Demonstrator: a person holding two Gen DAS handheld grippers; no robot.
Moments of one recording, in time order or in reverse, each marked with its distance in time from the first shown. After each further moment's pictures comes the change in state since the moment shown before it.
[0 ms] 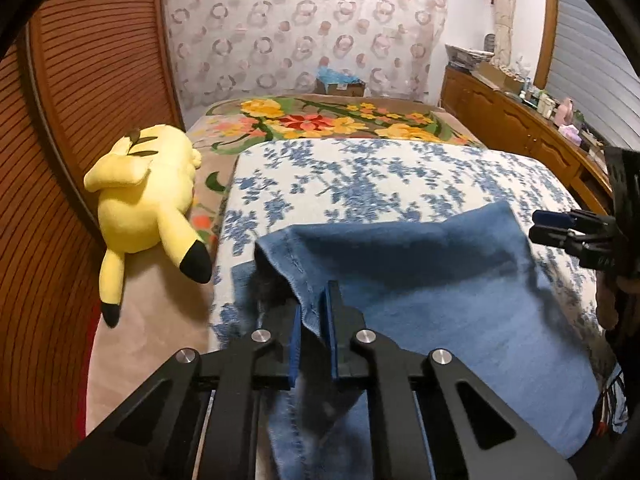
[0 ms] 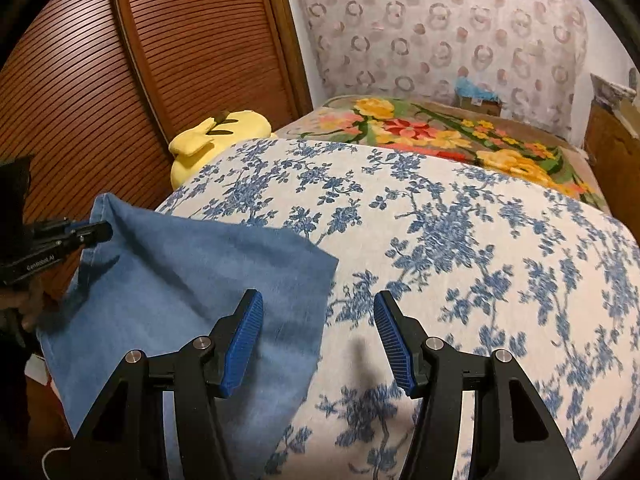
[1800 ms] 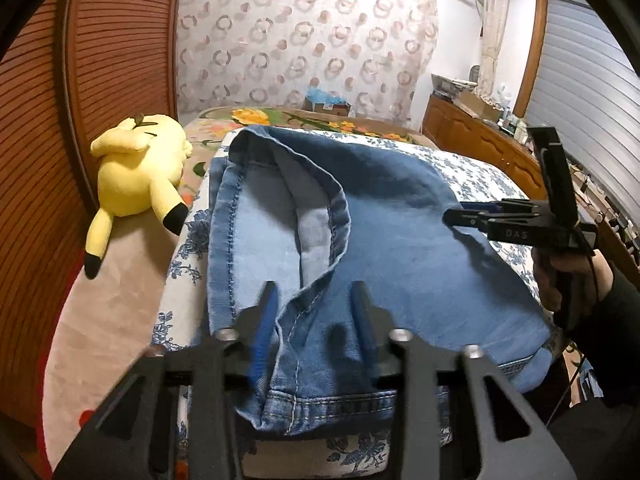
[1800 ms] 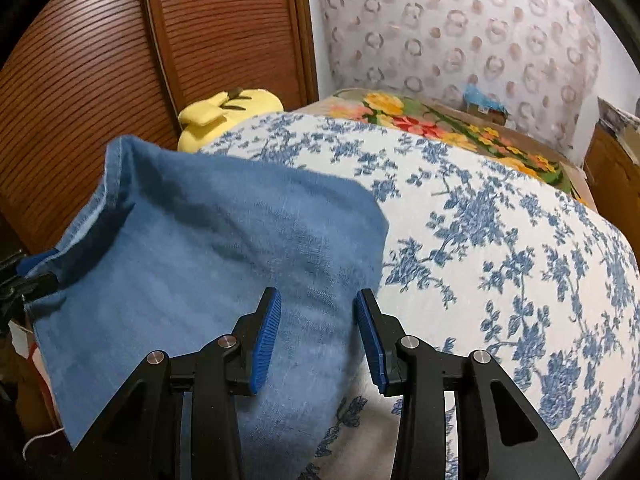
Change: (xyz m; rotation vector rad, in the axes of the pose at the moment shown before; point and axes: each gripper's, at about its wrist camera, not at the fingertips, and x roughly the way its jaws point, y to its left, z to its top) left arm -0.068 -0.038 -0.093 -0.071 -0.103 -0.085; right arm -0.005 0.055 -0.025 -0.084 0.029 -0.061
